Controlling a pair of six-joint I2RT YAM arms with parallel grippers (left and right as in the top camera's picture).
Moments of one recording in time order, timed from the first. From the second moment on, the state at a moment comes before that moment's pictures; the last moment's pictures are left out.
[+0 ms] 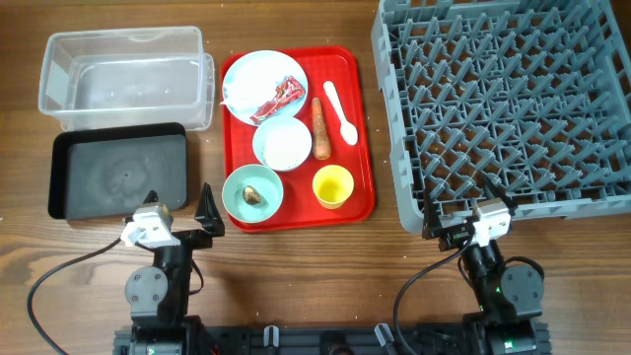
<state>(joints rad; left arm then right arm) 0.02 0.01 0.01 -0.07 0.00 -0.27 0.12 0.02 0.01 0.01 -0.11 -0.08</state>
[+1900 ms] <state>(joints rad) -0.16 1.84 1.91 -0.99 0.09 -0.18 0.12 1.11 1.06 -0.81 -0.35 0.09</state>
